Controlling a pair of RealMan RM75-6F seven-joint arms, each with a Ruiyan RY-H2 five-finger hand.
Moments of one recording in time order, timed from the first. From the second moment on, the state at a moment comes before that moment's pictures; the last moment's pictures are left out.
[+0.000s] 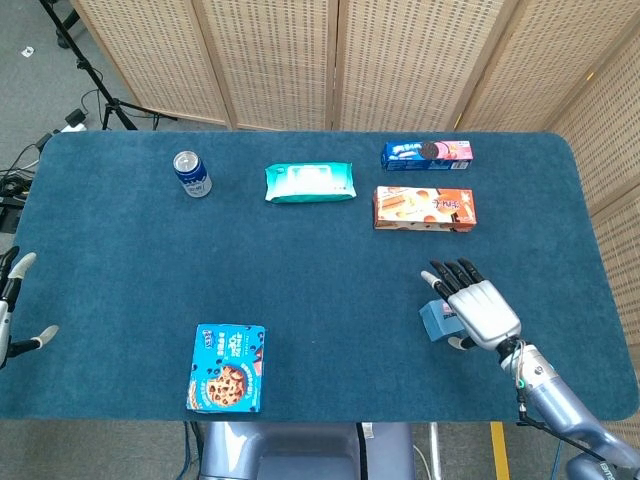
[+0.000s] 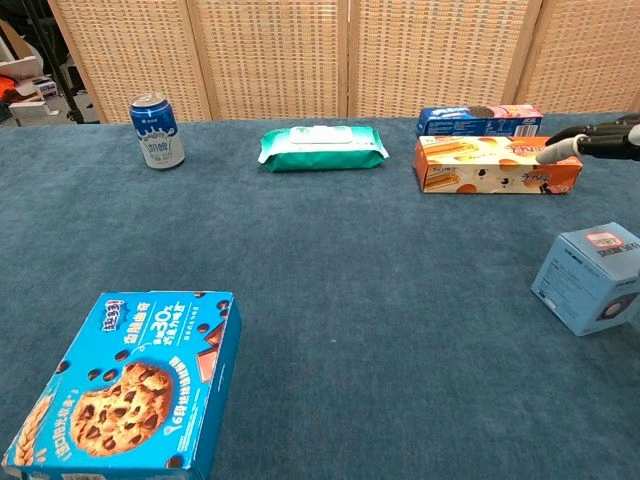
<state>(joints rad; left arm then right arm) -0.12 -1.11 -0.10 -1.59 1.44 1.49 -0.01 0.57 -1.04 0.00 -1.80 -1.39 1.02 -0.32</state>
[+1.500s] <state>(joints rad) -0.11 -1.11 -0.08 -1.59 1.47 1.51 0.01 0.61 -1.14 -0.08 -1.41 -1.71 1.06 0.34</state>
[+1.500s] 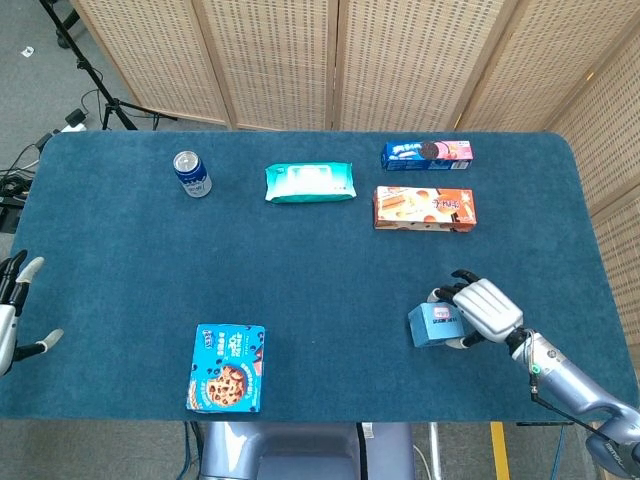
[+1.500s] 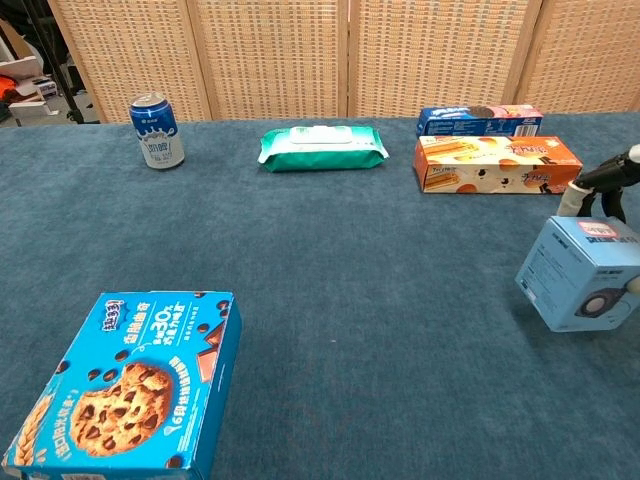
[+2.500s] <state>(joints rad) -0.11 -1.12 -0.08 -1.60 1.47 1.50 0.03 0.86 -0.97 -0.02 -1.63 -1.41 0.50 0.48</state>
